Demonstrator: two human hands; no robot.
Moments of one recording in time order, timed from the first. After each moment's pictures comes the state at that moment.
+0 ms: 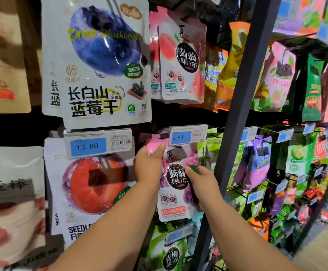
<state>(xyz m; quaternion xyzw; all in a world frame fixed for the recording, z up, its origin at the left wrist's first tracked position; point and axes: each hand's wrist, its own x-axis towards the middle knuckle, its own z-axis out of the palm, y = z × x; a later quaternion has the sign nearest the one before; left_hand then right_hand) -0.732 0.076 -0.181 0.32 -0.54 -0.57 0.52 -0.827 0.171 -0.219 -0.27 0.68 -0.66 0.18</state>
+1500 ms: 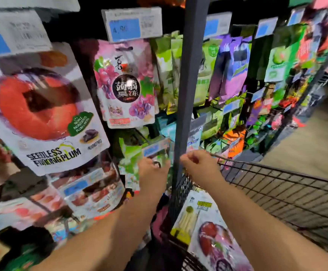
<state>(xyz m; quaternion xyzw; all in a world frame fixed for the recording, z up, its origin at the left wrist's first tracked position) -0.711 0.199 -0.366 0.45 -0.66 -0.53 0.28 -0.800 0.302 -0.336 -0.27 0.83 -0.45 0.16</state>
